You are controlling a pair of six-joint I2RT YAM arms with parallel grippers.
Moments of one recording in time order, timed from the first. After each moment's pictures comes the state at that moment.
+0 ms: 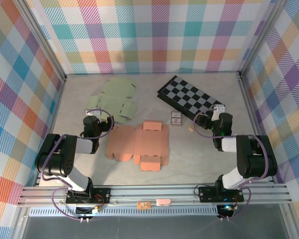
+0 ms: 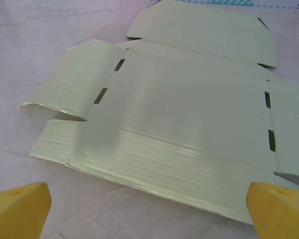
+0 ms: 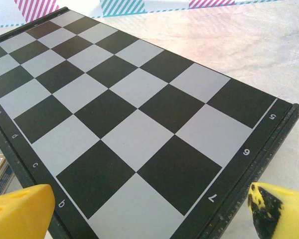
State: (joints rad) left arm -0.09 1.58 0.41 0.74 -0.11 -0.10; right arm 0.00 1.53 0.41 0.70 -0.09 0.05
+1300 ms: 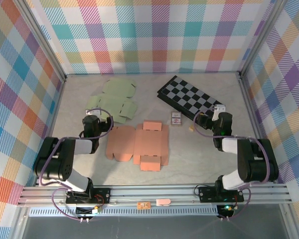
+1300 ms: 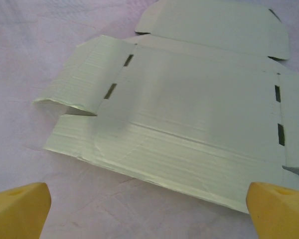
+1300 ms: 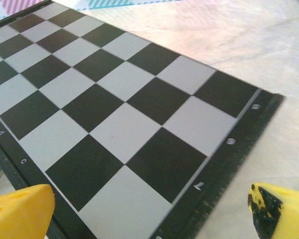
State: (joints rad) left arm -0.14 1.47 0.46 0.55 -0.21 -0.08; right arm 0.02 1.41 0.45 0.51 0.02 0.07
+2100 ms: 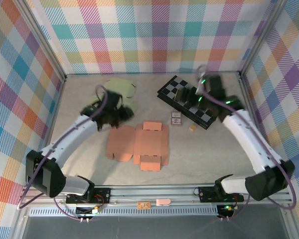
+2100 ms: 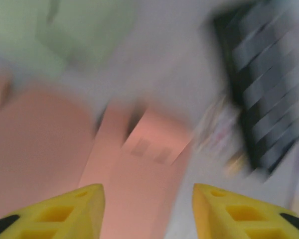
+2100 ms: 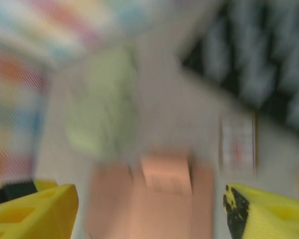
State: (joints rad) left arm -0.52 1.37 1.02 -0.81 0.17 -1.00; right arm 0.42 1.33 1.15 -0.82 -0.30 0.64
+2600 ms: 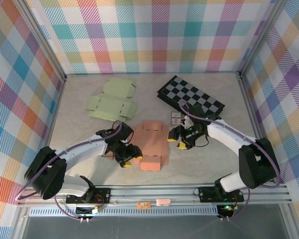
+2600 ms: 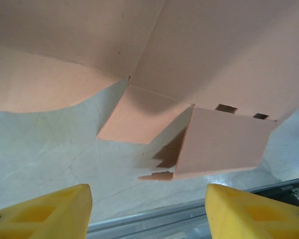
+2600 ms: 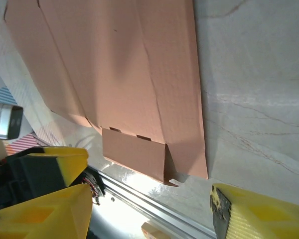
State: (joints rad) left arm -0.69 1.38 0.72 -0.63 0.42 -1.11; right arm 0.42 1.45 0.87 -0.68 -0.68 0.73
